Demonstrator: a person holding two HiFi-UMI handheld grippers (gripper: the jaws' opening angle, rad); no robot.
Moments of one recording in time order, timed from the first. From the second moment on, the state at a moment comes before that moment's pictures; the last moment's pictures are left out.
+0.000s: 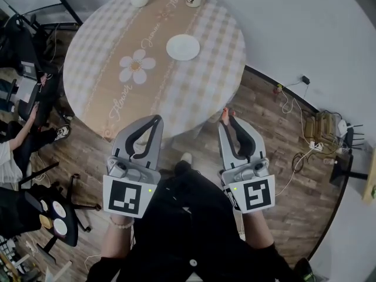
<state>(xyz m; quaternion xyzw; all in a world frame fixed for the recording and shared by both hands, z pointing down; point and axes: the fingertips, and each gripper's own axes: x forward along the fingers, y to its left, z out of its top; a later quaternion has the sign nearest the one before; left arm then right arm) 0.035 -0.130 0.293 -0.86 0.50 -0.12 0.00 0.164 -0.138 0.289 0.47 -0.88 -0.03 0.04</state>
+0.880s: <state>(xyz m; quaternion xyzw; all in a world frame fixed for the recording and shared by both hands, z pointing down) 0.050 -0.183 0.271 -0.88 0.46 -0.11 0.06 0.164 -0.179 0.283 0.49 -0.87 -0.03 0.05</state>
